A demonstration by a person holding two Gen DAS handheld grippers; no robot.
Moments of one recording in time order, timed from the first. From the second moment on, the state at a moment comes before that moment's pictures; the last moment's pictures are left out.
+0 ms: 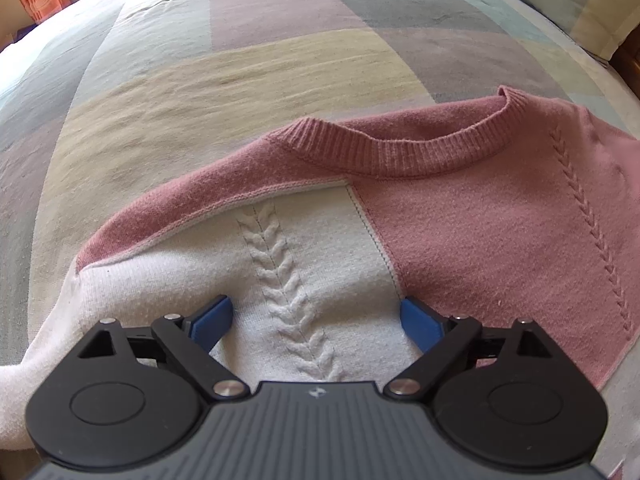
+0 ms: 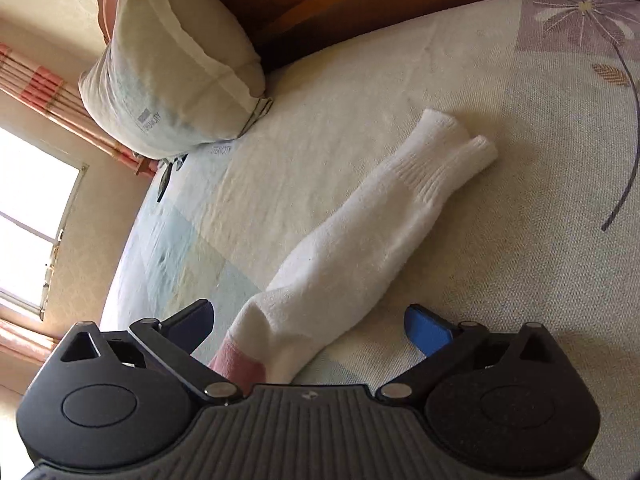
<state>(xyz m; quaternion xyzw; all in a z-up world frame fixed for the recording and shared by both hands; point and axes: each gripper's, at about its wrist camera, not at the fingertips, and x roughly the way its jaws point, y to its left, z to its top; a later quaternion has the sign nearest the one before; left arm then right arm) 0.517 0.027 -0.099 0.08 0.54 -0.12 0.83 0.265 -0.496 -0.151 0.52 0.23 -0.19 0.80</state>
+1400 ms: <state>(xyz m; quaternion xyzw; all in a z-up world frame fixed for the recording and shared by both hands) 0.518 0.026 -0.101 0.09 0.54 -0.11 0.83 0.205 -0.572 -0.166 0.61 0.21 -0.25 0.72</state>
